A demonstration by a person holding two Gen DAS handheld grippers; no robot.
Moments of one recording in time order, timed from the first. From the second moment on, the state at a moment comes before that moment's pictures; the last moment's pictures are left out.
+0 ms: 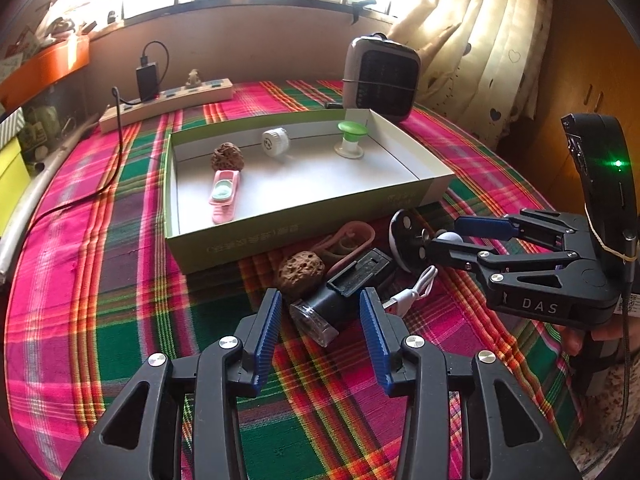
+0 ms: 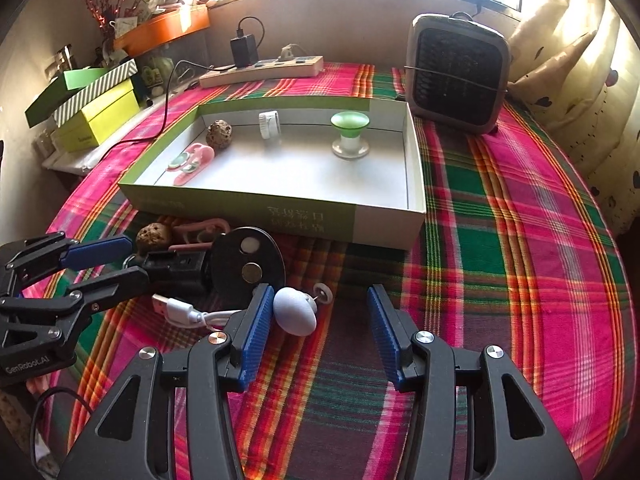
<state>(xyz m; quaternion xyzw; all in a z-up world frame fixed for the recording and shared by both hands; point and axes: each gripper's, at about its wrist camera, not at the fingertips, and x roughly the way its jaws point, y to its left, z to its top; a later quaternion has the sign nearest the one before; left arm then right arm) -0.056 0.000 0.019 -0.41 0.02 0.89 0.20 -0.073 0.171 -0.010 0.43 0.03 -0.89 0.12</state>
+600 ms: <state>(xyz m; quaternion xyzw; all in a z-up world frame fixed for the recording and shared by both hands) -0.044 0.015 0.016 -0.42 0.03 0.88 0.23 -0.068 0.180 -0.012 0.43 0.05 -0.90 0.10</state>
